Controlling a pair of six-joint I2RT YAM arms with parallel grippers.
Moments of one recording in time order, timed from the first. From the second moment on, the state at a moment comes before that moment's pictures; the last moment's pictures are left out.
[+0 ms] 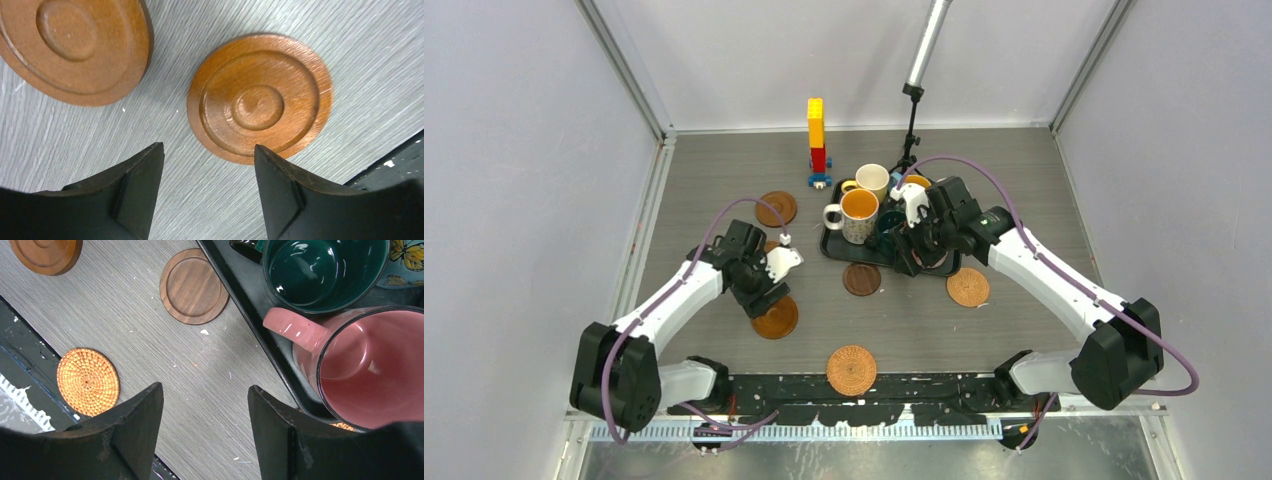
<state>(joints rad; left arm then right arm) -0.34 1.22 0.73 -0.77 0.15 0.63 0.55 1.32 1.08 -0.68 -0.29 -0.08</state>
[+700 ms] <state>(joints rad) -0.37 1.36 0.70 -0.63 0.11 0.62 0.55 1.35 1.10 -0.68 -0.30 -0.09</state>
